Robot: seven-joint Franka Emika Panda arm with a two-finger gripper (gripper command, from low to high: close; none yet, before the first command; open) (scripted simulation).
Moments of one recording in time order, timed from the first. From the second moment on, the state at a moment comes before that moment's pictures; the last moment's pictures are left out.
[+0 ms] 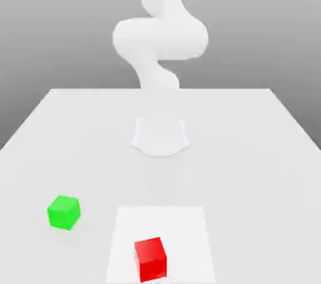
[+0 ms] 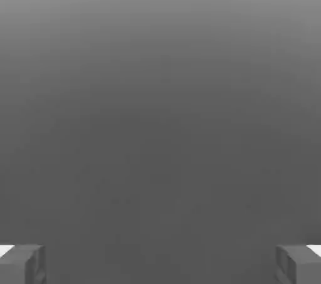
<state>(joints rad) -0.05 -0.72 0.05 -2.31 -0.02 2.33 0.91</state>
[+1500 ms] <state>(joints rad) -0.28 0.32 0.21 -2.48 -0.19 2.79 2.19</state>
